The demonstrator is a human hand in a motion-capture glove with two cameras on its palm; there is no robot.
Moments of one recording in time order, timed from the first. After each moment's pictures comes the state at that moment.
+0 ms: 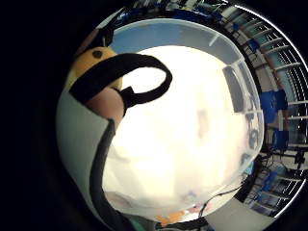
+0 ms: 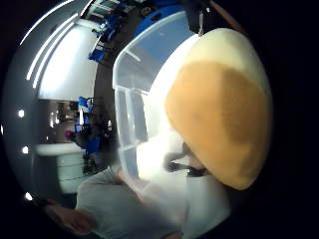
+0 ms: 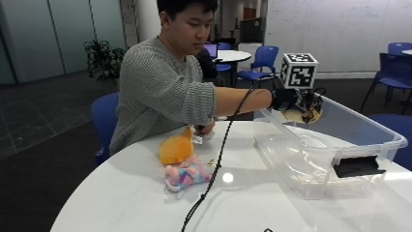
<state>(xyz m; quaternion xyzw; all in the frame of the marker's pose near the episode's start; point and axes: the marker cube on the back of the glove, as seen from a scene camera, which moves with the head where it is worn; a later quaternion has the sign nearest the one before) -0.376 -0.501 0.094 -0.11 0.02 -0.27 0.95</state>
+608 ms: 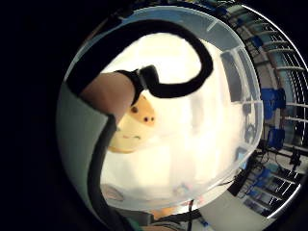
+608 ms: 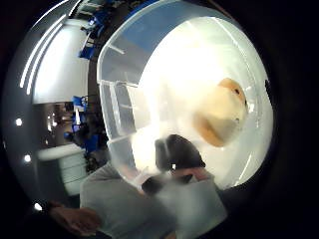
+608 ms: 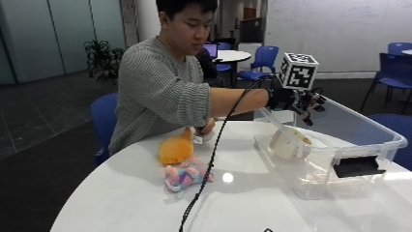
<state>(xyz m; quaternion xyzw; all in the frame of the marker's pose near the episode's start) -0.354 -0.501 0.088 -0.15 0.05 -0.26 0.95</state>
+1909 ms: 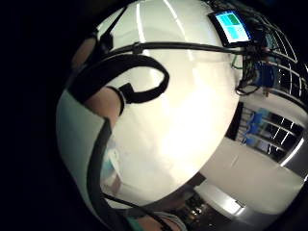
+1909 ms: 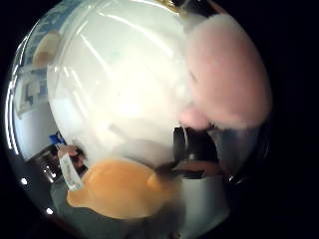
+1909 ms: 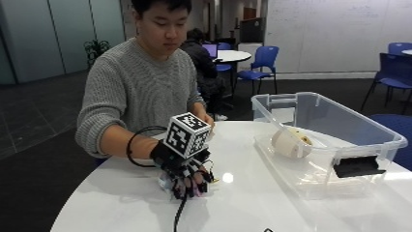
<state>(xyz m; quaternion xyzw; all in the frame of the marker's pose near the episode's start) 0.009 -0.307 0.106 -0.20 0.22 -0.01 0.95</state>
